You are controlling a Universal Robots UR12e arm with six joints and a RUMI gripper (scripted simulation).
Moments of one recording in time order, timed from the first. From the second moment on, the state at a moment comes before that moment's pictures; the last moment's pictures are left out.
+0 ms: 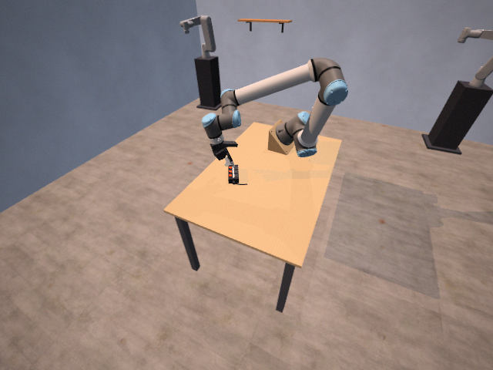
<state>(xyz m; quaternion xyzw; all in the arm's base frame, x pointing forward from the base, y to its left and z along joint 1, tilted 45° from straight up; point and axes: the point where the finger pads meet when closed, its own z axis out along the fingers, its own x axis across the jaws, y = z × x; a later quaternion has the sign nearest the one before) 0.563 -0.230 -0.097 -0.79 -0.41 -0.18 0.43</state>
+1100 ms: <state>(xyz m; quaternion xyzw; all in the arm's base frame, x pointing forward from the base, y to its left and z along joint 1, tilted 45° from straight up) 0.533 -0.238 -0.025 -0.69 -0.61 -0.30 0.24</state>
